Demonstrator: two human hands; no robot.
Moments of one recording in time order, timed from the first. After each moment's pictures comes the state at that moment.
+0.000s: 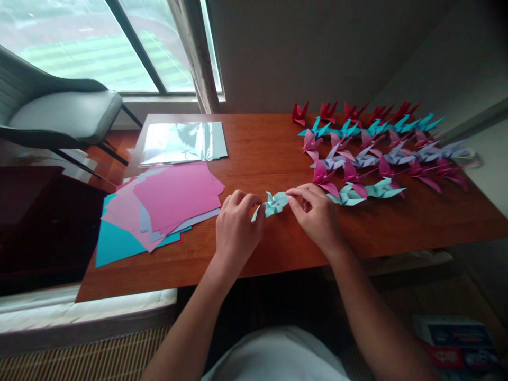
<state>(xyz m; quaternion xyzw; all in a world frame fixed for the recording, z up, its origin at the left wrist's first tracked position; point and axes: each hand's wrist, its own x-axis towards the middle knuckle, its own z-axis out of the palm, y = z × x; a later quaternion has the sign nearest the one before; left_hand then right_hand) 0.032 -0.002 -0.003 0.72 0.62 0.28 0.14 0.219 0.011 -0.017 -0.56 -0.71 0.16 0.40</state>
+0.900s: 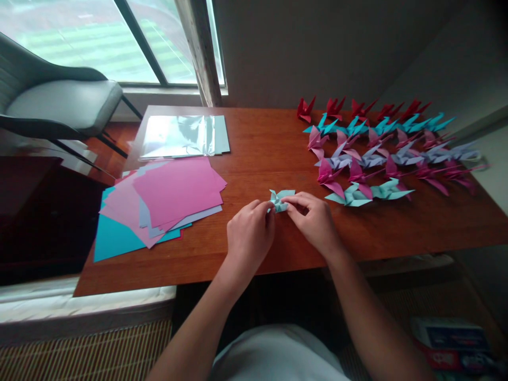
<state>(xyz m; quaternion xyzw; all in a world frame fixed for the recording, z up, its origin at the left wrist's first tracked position) 0.051 -0.012 -0.003 0.72 0.65 0.18 0.16 0.212 0.008 -0.027 -0.56 -0.68 0.28 0.38</state>
